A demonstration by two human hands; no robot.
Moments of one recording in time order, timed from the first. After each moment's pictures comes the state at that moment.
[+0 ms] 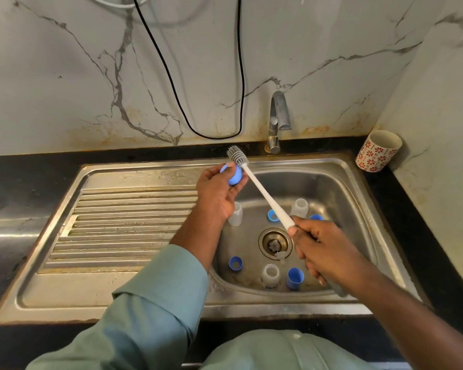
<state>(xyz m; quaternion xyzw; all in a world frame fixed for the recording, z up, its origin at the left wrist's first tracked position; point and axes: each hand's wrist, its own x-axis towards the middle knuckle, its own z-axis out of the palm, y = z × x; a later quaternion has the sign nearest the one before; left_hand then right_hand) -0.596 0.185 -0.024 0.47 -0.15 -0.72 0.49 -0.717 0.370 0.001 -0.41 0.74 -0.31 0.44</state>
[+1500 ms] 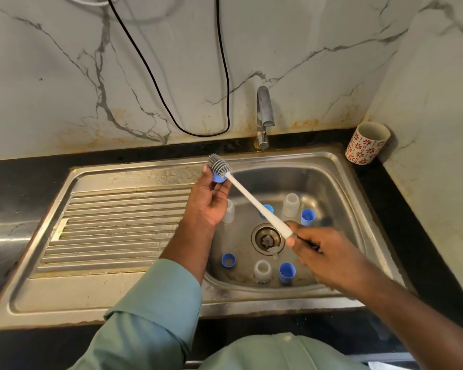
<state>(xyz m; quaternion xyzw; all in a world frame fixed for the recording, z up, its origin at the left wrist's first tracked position) -0.604 0.192 -0.047 0.35 -0.07 -0.79 0.50 -0.746 0.387 -0.007 -0.49 0.72 -0.28 0.40</state>
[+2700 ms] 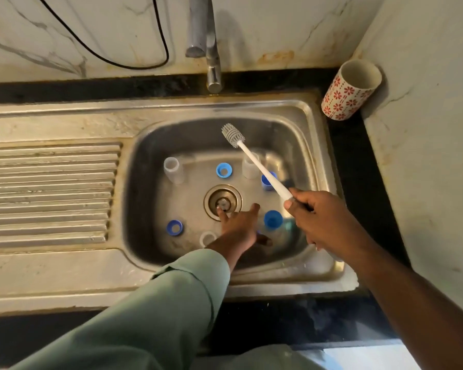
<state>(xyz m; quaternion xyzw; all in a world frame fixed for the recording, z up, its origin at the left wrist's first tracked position) -0.743 0.288 -0.247 0.48 -0.79 -0.35 -0.17 -0.873 0.369 -0.086 -0.40 0.79 -0.23 0.40</state>
